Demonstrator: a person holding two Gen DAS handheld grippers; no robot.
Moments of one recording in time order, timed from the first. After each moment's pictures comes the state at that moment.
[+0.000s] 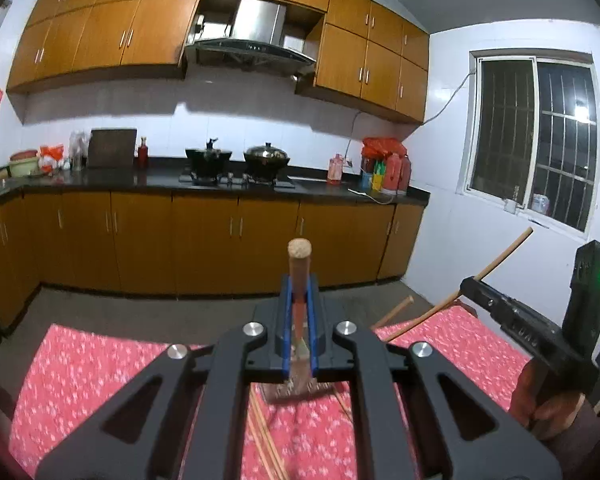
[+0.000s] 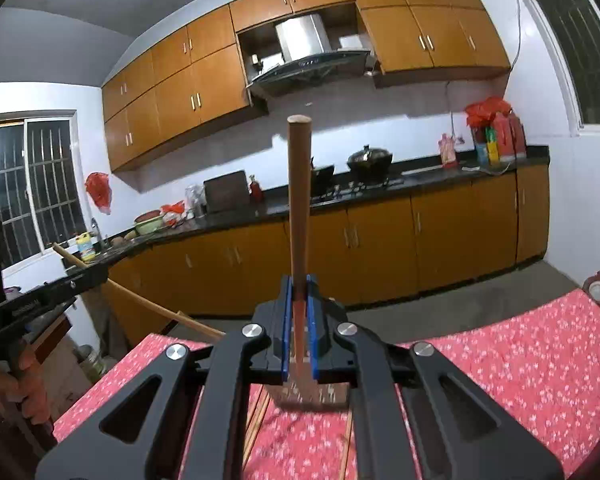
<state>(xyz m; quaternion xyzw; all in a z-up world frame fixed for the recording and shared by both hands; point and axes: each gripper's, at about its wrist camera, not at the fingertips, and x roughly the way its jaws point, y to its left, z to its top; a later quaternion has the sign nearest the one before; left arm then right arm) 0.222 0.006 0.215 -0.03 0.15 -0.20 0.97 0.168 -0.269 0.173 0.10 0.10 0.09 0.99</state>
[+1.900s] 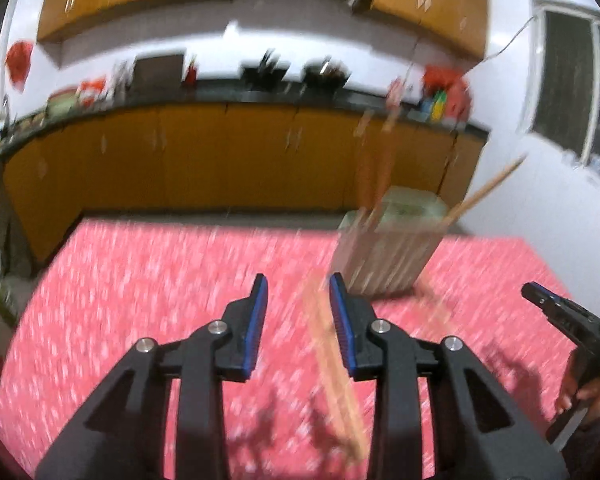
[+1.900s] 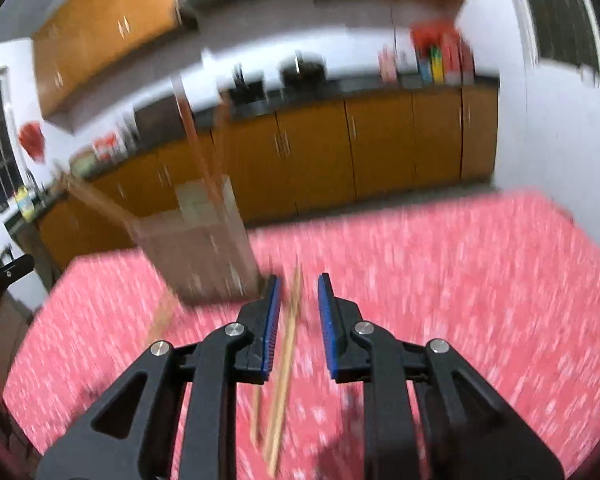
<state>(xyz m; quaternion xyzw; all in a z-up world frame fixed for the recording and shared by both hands) 0.241 0.041 0.063 -0.02 0.31 -0.09 0.94 0.187 -0.307 0.008 0.11 0.33 0.01 0.94</state>
